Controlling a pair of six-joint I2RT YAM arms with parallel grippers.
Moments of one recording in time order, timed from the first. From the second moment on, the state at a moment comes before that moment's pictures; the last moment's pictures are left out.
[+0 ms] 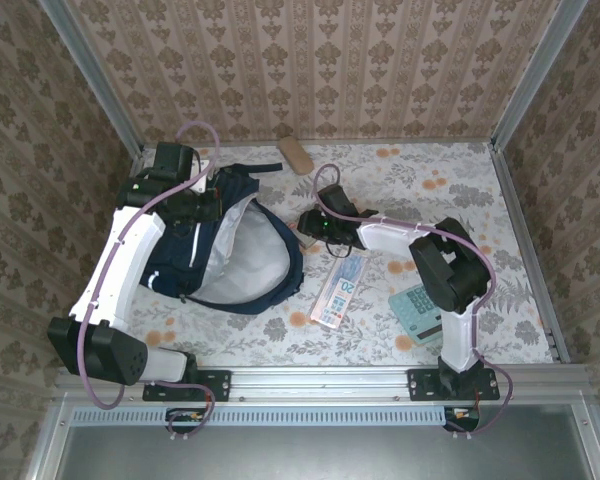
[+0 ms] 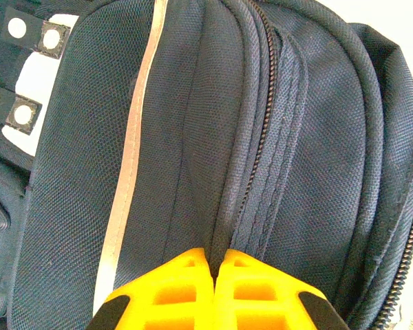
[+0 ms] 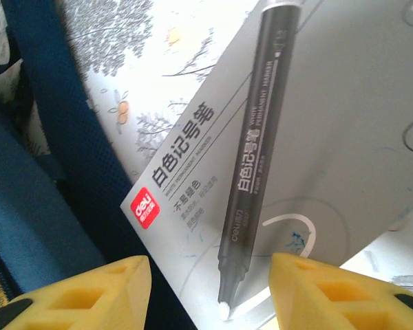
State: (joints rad) left arm -0.25 1.37 1.46 -1.08 0.13 -0.19; right arm 0.57 1.96 1.25 -0.10 -0.08 0.83
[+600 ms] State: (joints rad) left arm -0.25 1.37 1.45 -1.06 0.15 -0.19; right arm 0.44 1.80 1.27 -0.45 0.07 0.65
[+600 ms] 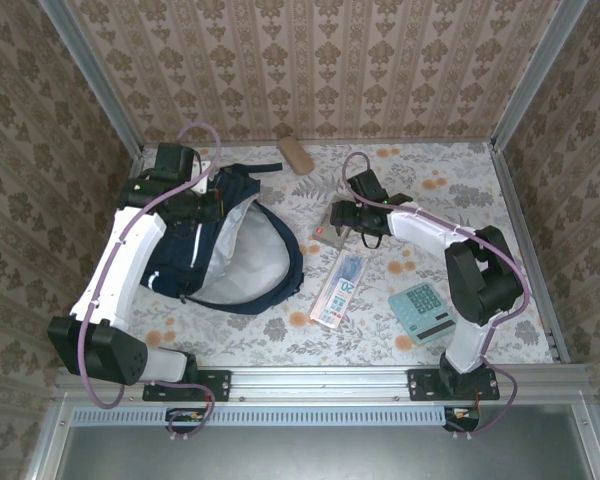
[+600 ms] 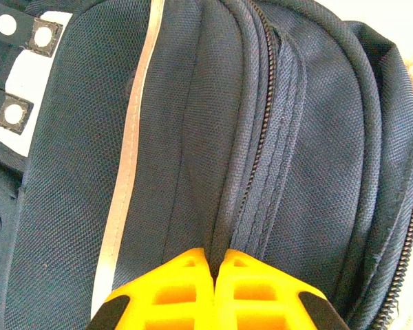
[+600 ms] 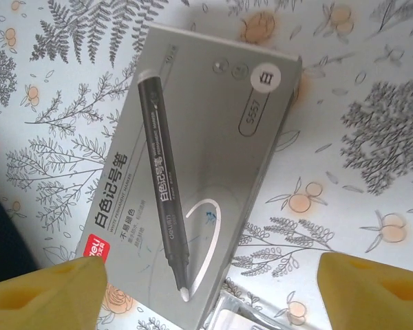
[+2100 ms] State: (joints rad) left arm -0.25 1.32 1.36 -0.99 0.19 -0.19; right arm 0.63 2.22 1.72 -0.84 0.29 1.01
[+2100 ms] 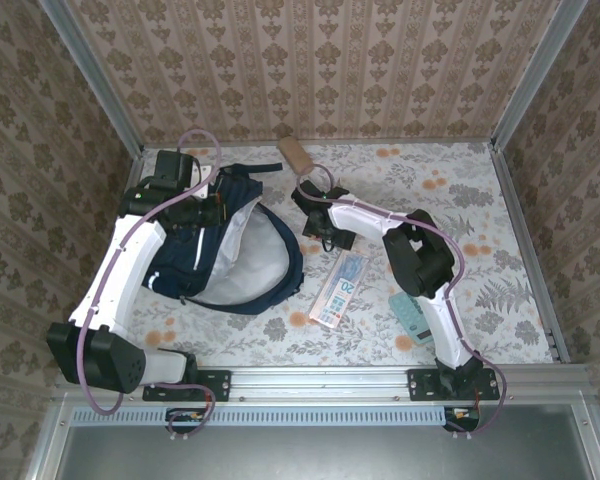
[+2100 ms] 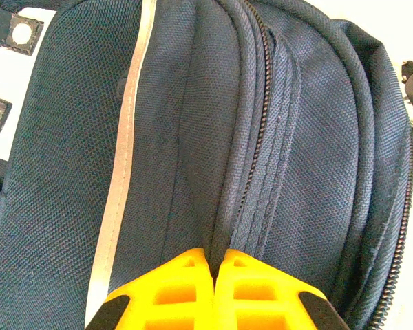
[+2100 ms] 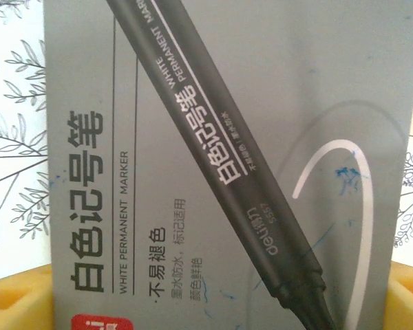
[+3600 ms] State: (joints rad) left arm -0.14 1.36 1.42 -0.97 0.33 -0.30; right arm 0.97 2.21 1.89 -0.69 0.16 0.98
